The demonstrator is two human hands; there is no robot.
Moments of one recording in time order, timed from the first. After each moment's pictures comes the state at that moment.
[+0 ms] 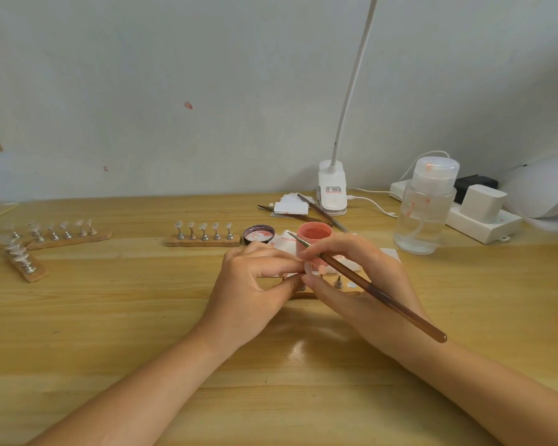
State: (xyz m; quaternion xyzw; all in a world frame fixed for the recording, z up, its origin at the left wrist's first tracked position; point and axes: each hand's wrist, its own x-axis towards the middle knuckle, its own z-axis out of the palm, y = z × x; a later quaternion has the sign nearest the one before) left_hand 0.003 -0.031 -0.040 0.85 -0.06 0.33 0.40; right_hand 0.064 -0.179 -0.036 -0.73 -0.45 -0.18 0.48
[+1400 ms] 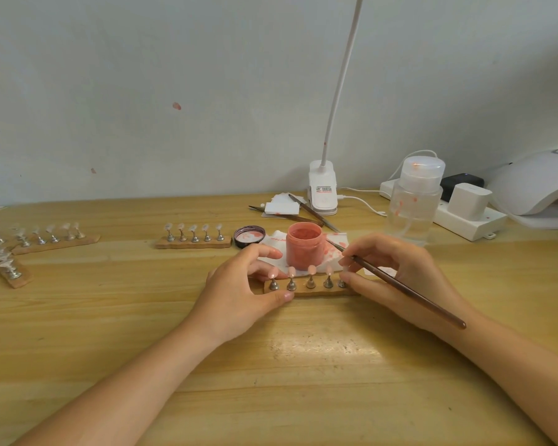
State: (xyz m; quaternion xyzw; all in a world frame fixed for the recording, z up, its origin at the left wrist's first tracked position) left_hand 0.010 -0.019 -0.048 0.88 0.04 0.20 0.44; right_hand 0.100 -0.222 -0.036 -0.76 -0.44 -0.08 0.47
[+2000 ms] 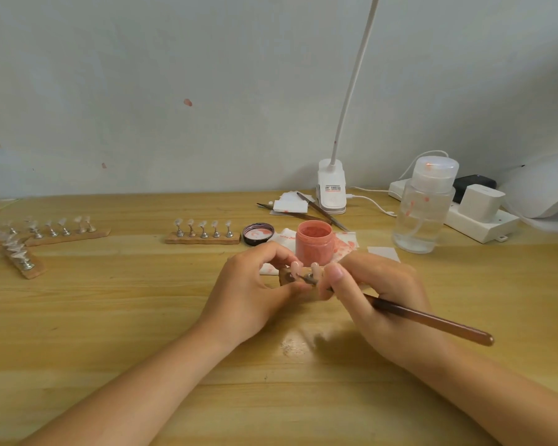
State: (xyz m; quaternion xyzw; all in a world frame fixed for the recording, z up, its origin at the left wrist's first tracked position) left_hand 0.010 -0.026 -0.046 0.85 -0.05 0.30 0.43; right_hand 0.056 -0.188 -0.037 -0.70 -0.49 -0.20 0.48
